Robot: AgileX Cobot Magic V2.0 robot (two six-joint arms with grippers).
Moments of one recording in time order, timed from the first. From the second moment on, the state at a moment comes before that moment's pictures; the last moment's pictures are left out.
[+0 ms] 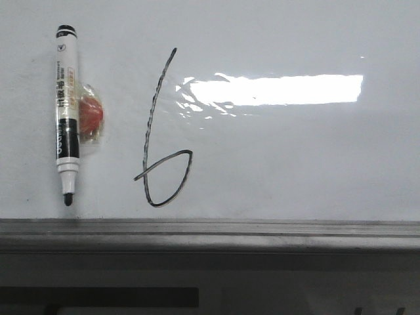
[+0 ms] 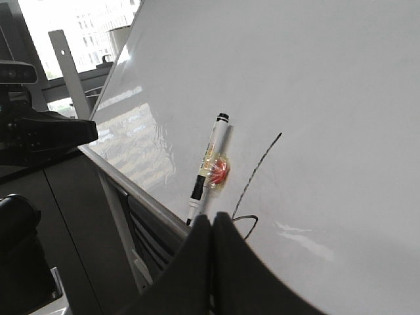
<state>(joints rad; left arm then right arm) -0.83 0.17 -0.21 -0.59 0.11 0.39 0.89 0.14 -0.18 0.28 0.04 -0.14</state>
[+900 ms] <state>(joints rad) -0.82 0.17 -0.21 -0.59 0.11 0.39 0.89 0.09 -0.15 0.28 0.04 -0.14</state>
